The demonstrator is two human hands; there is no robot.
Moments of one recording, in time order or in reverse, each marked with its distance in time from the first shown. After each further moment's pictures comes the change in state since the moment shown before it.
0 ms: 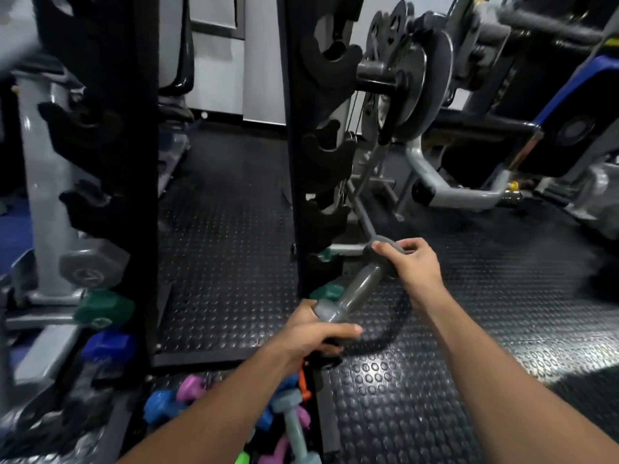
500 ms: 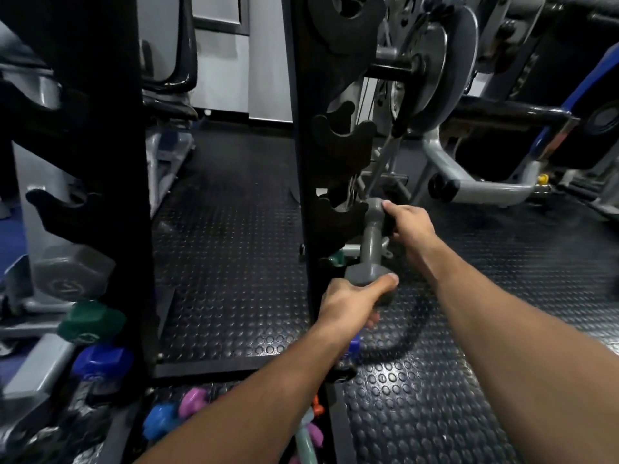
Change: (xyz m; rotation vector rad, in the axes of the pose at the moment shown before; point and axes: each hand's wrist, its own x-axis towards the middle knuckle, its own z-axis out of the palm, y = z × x) left_hand 0.056 0.033 0.033 0.079 0.269 0.109; right_hand 0.089 -0.021 0.059 0.178 -0.152 0.023
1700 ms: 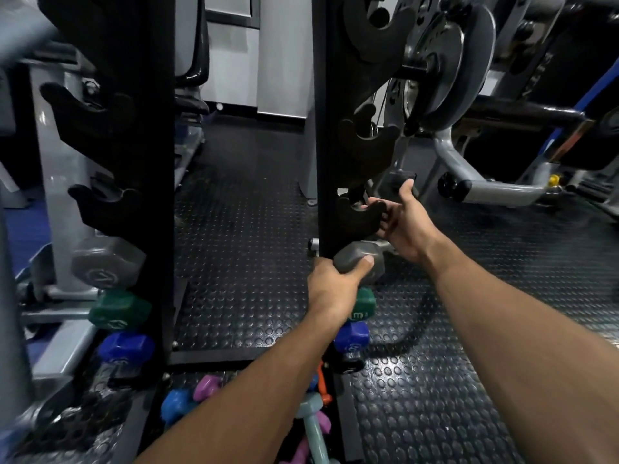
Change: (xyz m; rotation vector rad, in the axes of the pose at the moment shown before) left_hand -0.009 0.018 -0.043 0.125 0.254 0.088; right_hand -0.001 -0.007 0.022 0.272 -0.362 0.134
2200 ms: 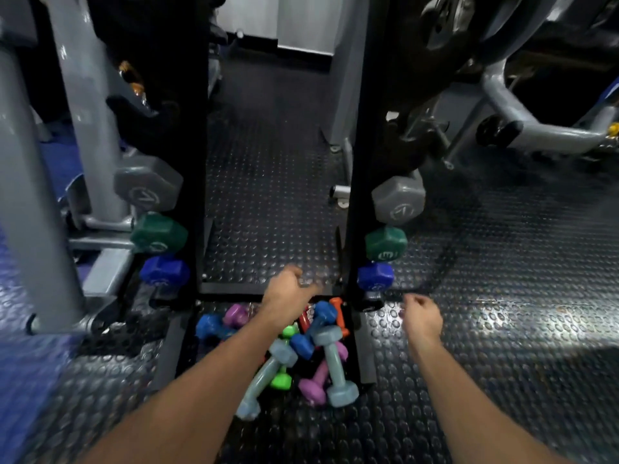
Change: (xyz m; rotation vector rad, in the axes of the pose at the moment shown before) left_hand -0.028 -0.139 -0.101 0.470 -0.115 -0.194; right_hand -0.137 0.249 -0.017 -0.460 0.627 0.324
